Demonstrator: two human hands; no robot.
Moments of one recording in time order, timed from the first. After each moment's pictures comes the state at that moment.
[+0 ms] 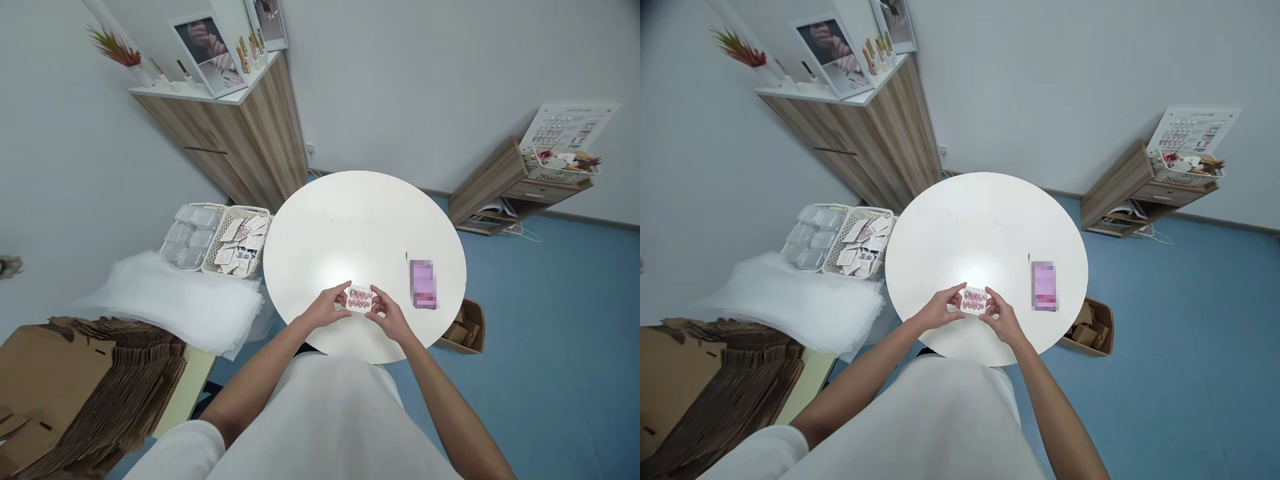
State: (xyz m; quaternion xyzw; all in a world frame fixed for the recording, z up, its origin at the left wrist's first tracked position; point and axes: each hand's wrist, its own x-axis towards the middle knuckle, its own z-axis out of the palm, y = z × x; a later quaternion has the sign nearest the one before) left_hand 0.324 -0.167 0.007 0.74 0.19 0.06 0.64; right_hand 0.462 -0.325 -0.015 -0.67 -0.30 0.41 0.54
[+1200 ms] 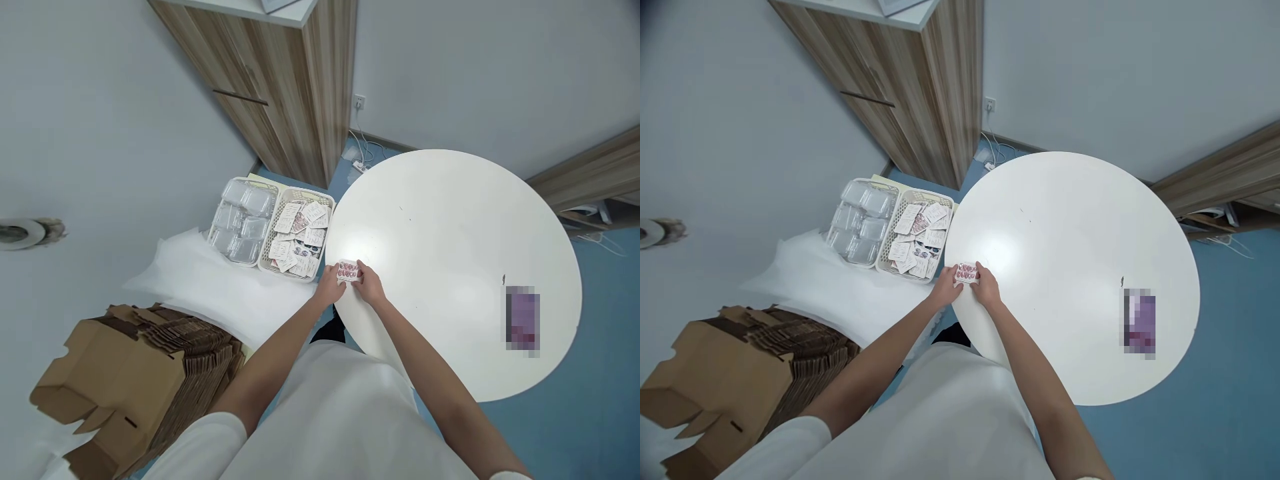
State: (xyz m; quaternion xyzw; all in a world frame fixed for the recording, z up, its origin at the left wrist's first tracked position) left_hand 0.226 0.015 -0.091 0.77 0.44 -0.01 0.46; right_hand 0.354 -0.067 -0.103 -0.80 -0.39 0.38 0.27
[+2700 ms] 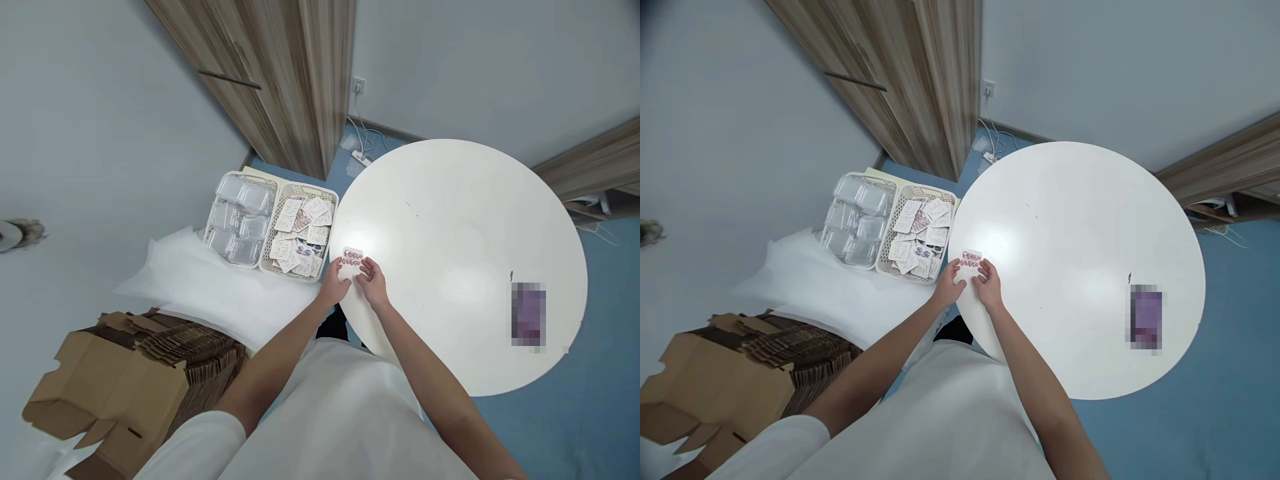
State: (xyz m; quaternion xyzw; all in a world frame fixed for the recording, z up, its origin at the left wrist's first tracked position) left_hand 0.222 0.015 -0.101 0.67 0.45 0.11 0.58; right_hand 0.332 -0.060 -0.088 -0.71 -0.14 0.43 0.53
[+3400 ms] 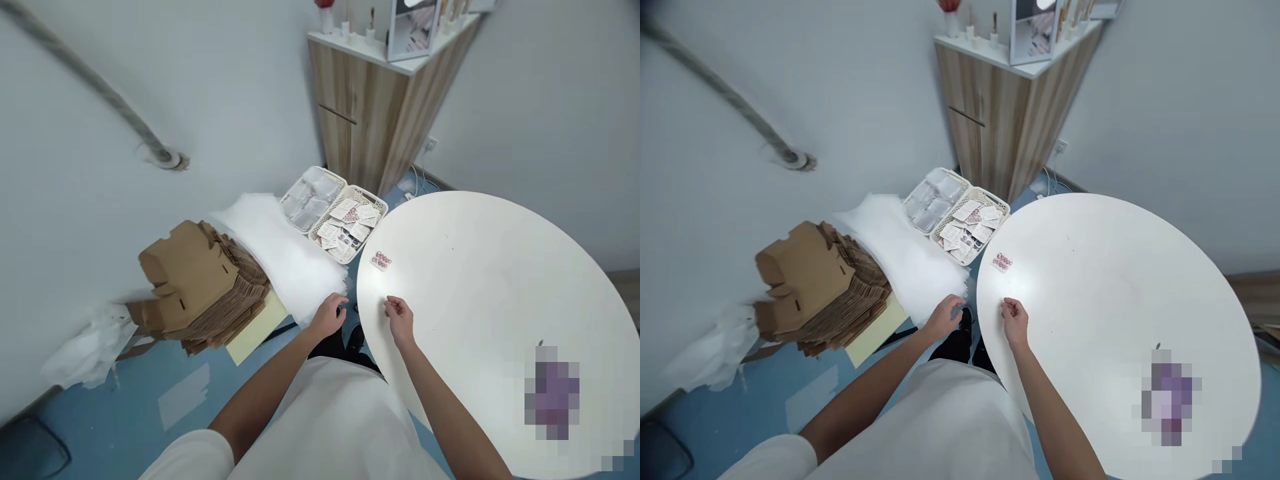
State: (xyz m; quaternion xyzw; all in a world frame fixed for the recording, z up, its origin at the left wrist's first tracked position) left_hand 0.131 -0.090 -0.048 0.73 0.48 0.16 0.46; right_hand 0.334 -0.146 -0.080 -0.71 -0.25 0.45 0.49
